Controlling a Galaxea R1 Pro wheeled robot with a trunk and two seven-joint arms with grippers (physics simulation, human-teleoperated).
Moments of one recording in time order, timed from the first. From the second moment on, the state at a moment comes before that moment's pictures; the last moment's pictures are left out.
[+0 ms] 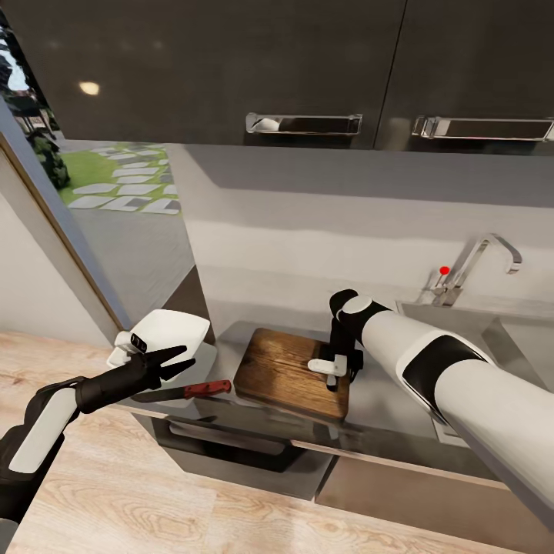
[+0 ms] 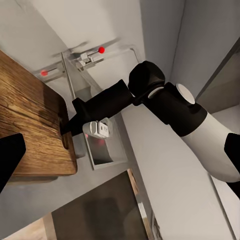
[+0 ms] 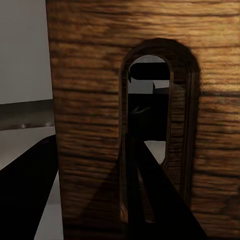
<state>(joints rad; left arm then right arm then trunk) -0.49 0.37 0.02 -1.30 1.03 1.02 -0.88 -1.44 0.17 -2.36 -0.02 -1.83 -1.05 1.06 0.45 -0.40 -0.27</state>
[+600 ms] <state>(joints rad) -0.49 0.37 0.02 -1.30 1.03 1.02 -0.88 -1.44 0.17 -2.36 -0.02 -1.83 -1.05 1.06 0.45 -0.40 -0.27</state>
